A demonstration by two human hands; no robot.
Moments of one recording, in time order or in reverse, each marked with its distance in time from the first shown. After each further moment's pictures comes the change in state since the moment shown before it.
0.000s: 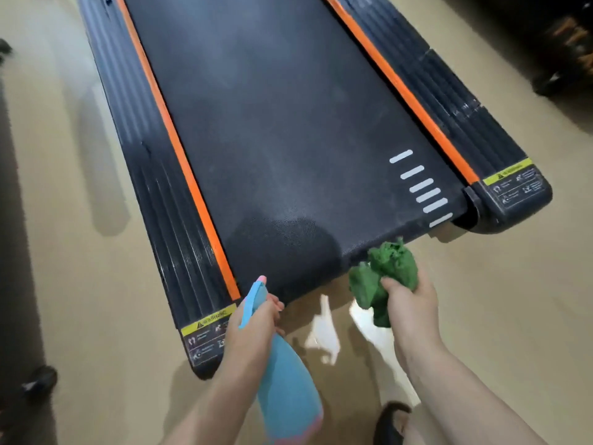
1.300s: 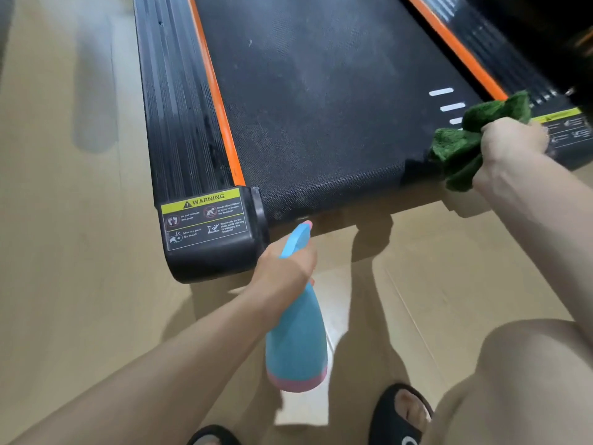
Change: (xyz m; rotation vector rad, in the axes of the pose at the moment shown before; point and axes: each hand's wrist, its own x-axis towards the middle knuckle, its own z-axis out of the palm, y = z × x) left_hand 0.072 -0.174 0.010 0.066 -0.186 0.176; right_hand 0.083 0.026 -0.004 0.124 0.263 -0.271
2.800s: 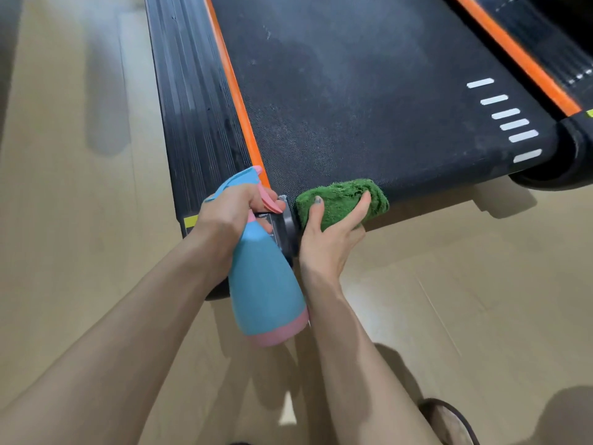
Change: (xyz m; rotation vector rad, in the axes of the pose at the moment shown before) left_hand 0.037 0.062 -0.098 -0.290 0.135 0.098; right_hand -0.164 0.197 0.133 -0.195 -0.196 -0.233
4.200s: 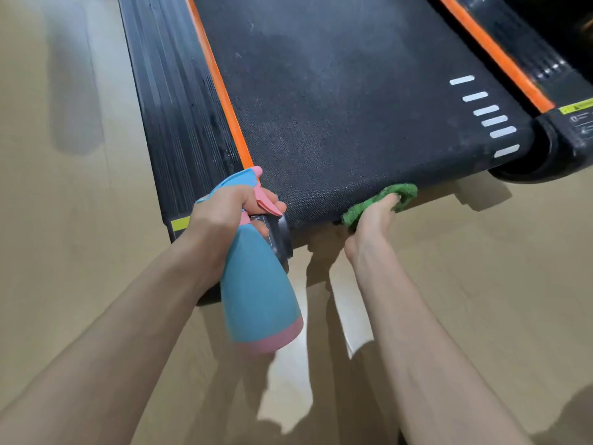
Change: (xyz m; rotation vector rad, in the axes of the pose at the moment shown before) left_hand 0.018 -0.006 -0.004 -0.081 -0.122 -0.033; right_hand 0.096 0.018 -0.026 0.577 0.104 0.505
